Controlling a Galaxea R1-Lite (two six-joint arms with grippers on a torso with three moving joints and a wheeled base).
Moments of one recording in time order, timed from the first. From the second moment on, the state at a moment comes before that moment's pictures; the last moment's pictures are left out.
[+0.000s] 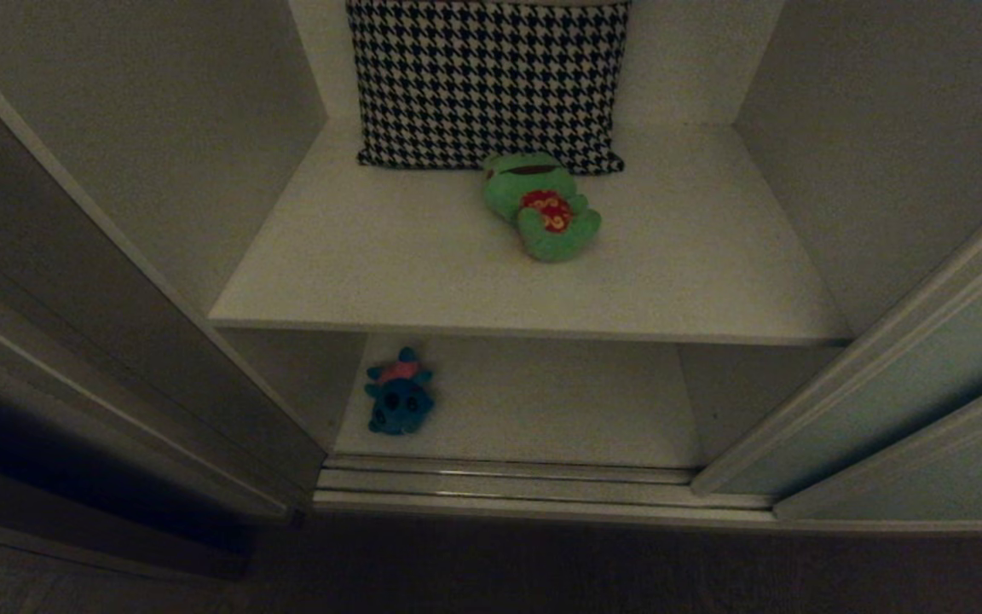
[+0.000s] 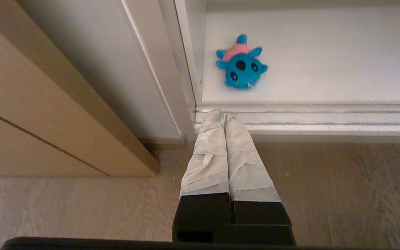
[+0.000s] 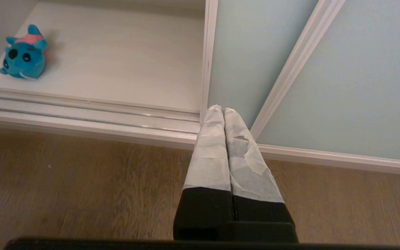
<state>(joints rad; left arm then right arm) 0.01 0.00 0.00 0.01 -0.03 0.08 0.00 0.00 0.00 0.00 0.01 -0.01</state>
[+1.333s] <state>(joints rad) -0.22 1.31 -1.47 0.12 -0.36 -0.11 0.00 0.00 0.00 0.00 0.01 -0.01</state>
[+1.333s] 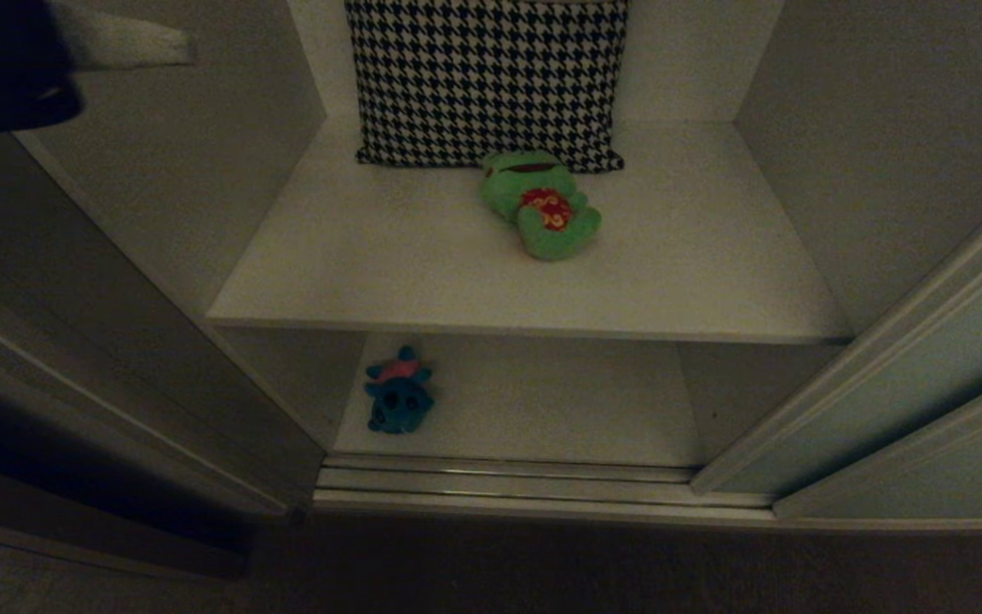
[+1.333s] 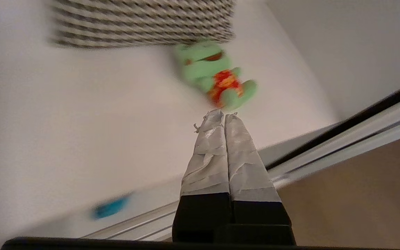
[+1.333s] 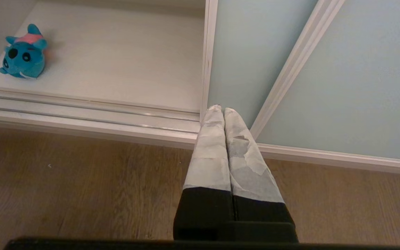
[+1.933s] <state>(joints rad) -0.47 1.93 -1.89 0.09 -0.10 -0.56 0.00 0.00 0.00 0.00 0.01 -0.01</state>
